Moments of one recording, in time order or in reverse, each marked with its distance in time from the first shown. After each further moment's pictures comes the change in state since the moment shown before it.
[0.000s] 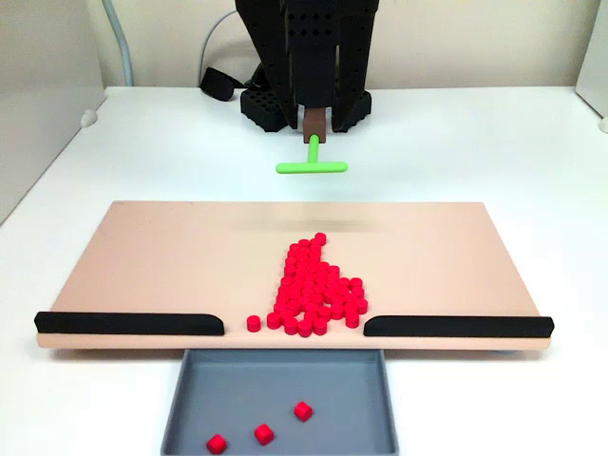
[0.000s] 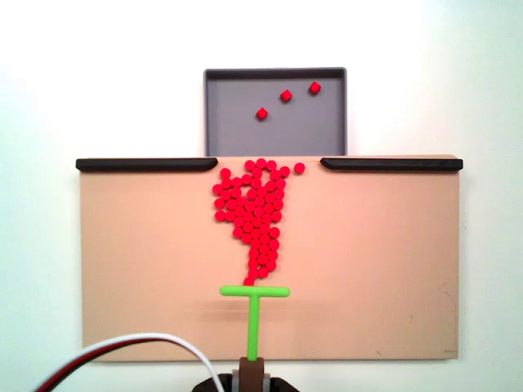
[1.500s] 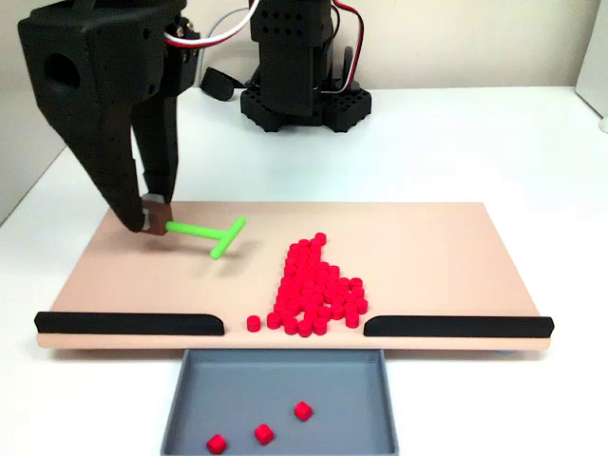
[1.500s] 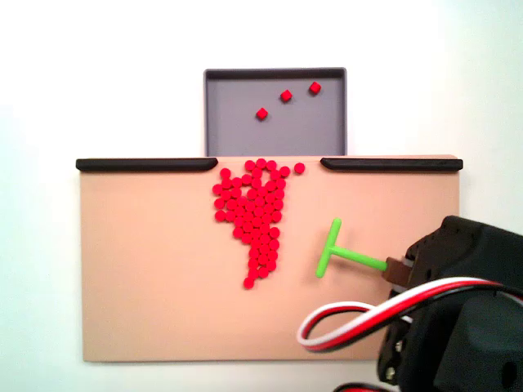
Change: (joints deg) arm 20.2 -29.0 -24.2 -5.0 -90.5
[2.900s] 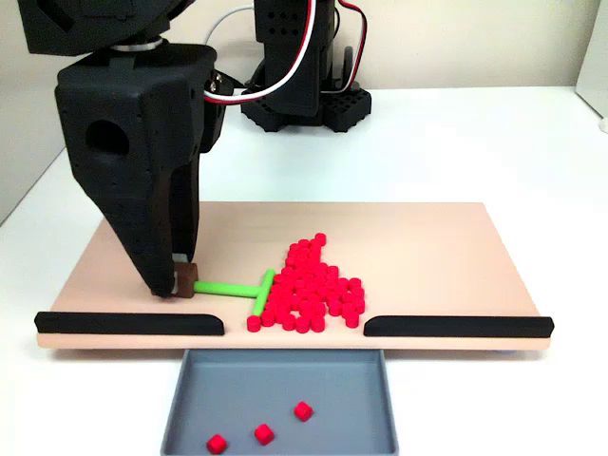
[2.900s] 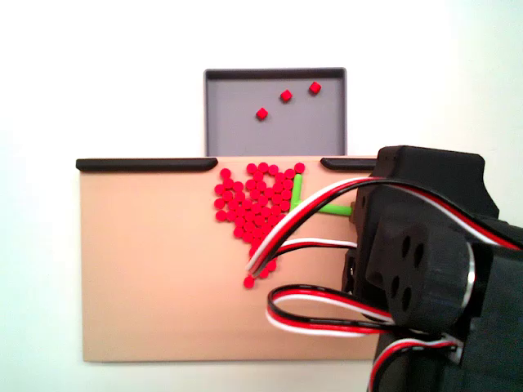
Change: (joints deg) arm -4.9 -15.0 -15.2 -0.8 -9.3
